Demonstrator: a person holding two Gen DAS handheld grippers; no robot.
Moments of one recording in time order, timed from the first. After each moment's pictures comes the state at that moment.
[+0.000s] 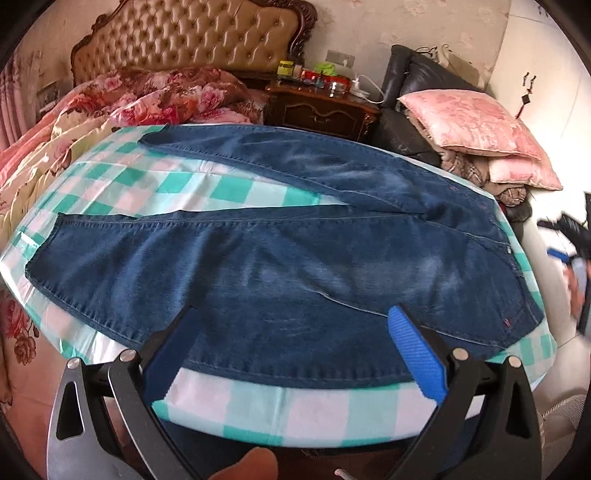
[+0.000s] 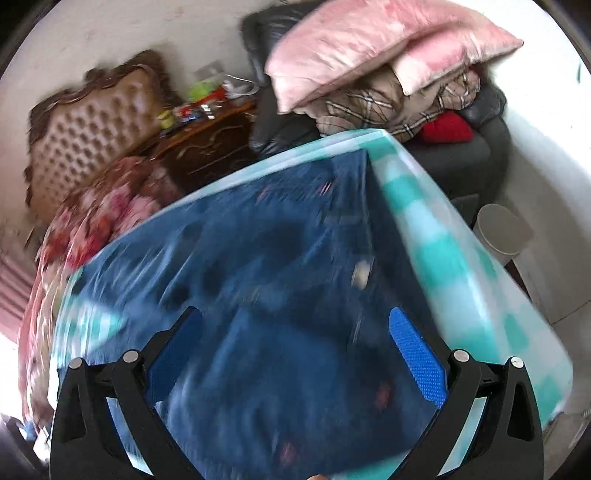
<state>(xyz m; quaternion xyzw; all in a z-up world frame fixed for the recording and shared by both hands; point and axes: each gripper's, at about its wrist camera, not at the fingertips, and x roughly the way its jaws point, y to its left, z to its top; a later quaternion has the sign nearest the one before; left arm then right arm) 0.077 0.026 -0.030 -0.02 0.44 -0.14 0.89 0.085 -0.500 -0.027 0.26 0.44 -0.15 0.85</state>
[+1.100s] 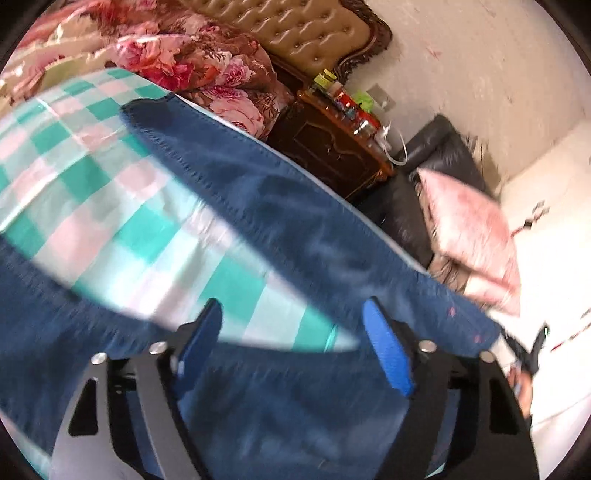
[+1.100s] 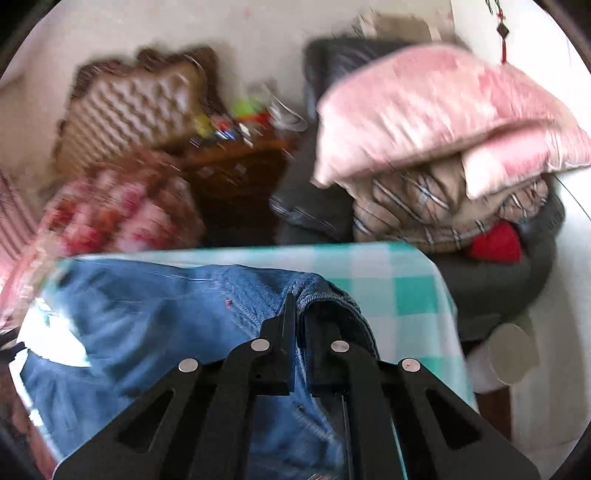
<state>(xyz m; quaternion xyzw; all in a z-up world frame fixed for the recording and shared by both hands) 0.303 0.102 -0.048 -0.27 0.46 -0.17 0.83 0.194 -0.555 0.010 0.13 0.36 -0.05 0.92</state>
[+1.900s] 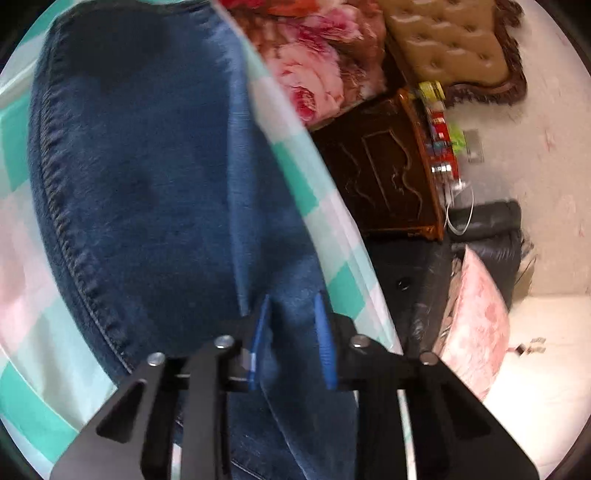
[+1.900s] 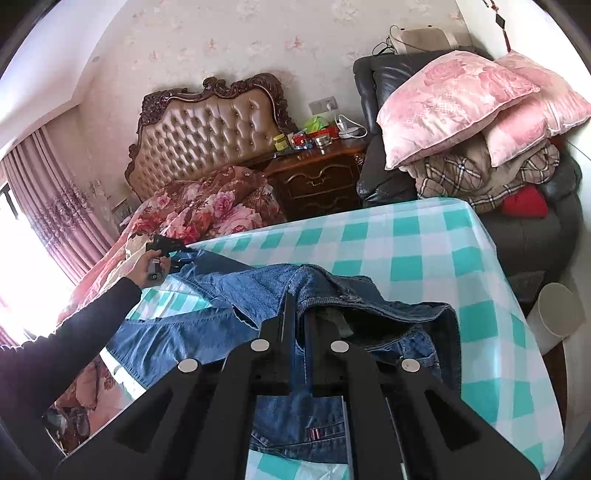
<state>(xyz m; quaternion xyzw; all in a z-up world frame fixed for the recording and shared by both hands) 0.544 0.115 -0.161 -0.45 0.54 -0.08 0.70 0.001 -0.467 0.051 0.20 0.33 0.05 0.92</state>
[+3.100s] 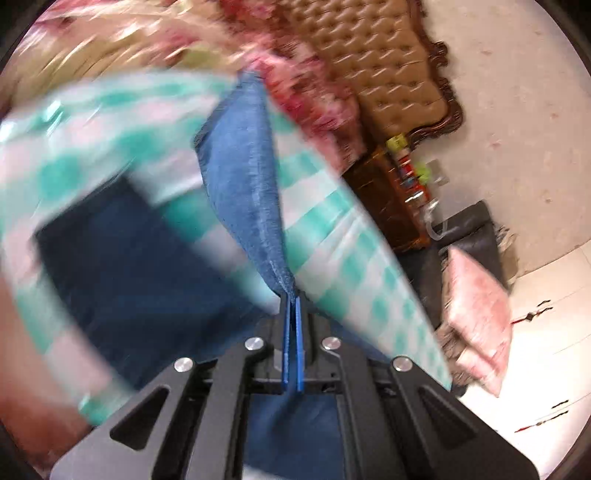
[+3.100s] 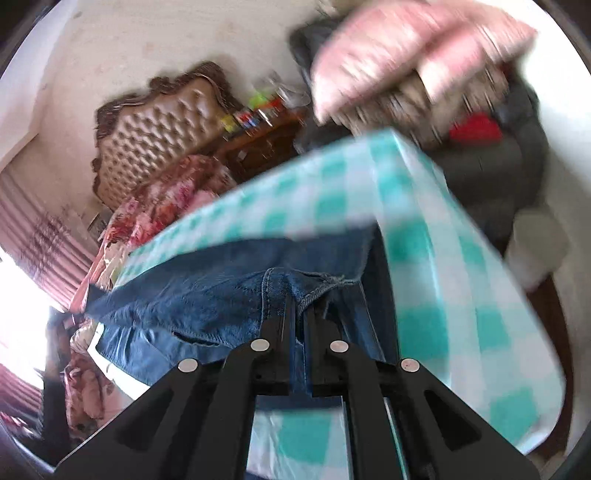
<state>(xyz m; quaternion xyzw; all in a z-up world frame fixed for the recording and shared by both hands) 0.198 0.276 -0.048 -0.38 0.45 -0.04 0.81 -0.055 -0.542 -0.038 0.29 0.40 -0.01 0.87</state>
